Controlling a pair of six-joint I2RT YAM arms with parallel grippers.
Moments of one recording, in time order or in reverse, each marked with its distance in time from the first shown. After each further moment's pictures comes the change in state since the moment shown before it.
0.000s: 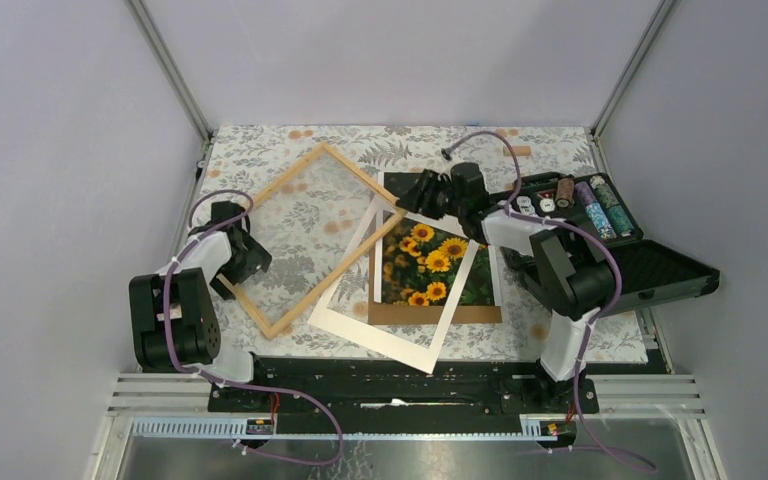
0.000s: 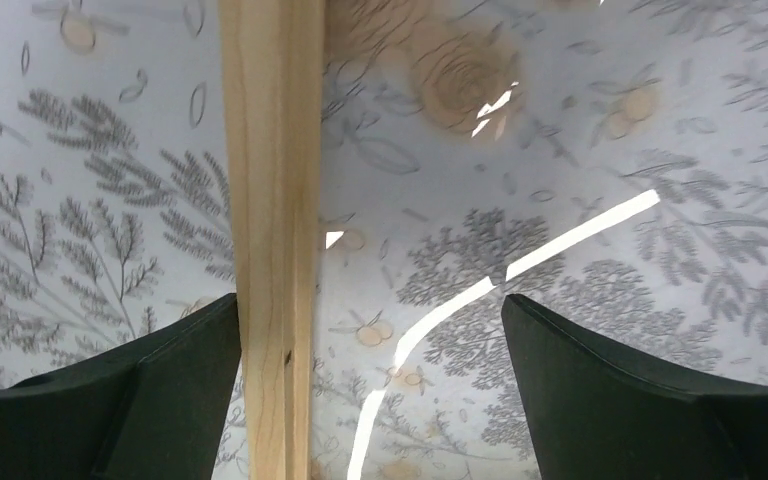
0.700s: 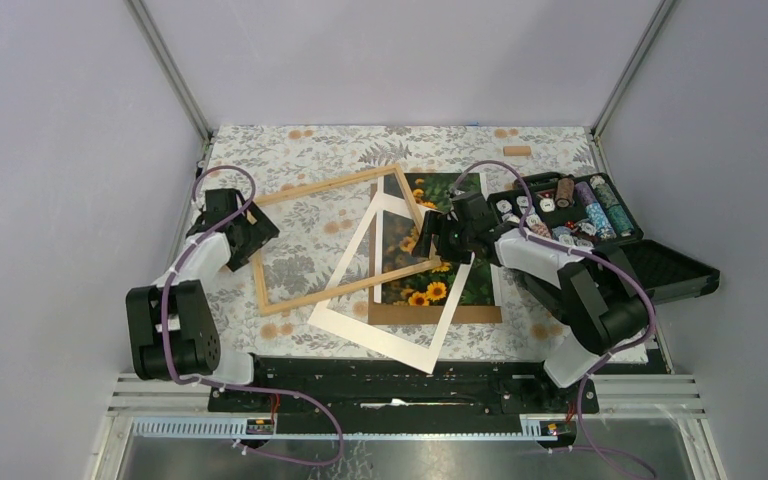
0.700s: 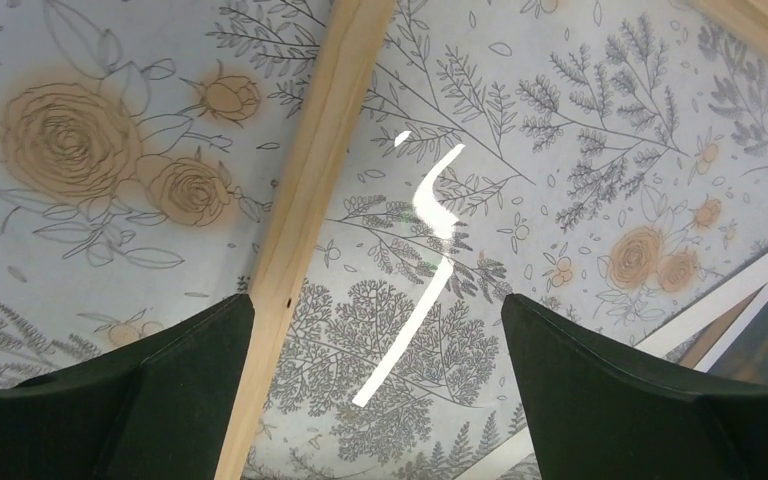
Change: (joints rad) left arm -0.011 -0.047 0.024 0.278 0.203 0.097; right arm 0.048 -0.257 -0.224 -0.492 0.165 -0.135
